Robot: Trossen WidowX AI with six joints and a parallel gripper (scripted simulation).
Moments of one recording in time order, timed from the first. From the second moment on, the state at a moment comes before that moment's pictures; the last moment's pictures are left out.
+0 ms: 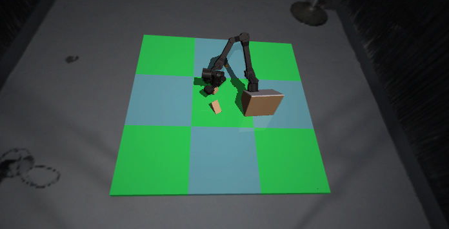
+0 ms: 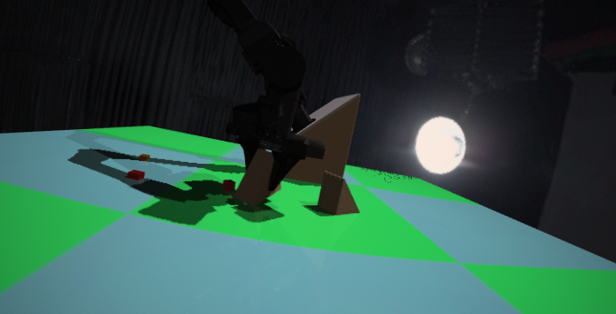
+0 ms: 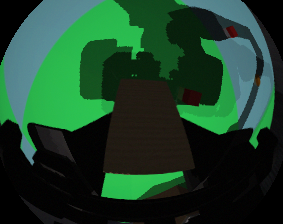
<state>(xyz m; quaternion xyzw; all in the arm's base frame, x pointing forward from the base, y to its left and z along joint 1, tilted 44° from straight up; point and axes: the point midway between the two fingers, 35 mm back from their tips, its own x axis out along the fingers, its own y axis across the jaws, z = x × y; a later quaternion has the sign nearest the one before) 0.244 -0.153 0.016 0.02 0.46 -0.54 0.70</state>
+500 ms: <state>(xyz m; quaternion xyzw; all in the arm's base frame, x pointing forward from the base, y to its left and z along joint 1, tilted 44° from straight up) 0.262 -0.164 0.044 0.15 0.61 -0.52 0.58</state>
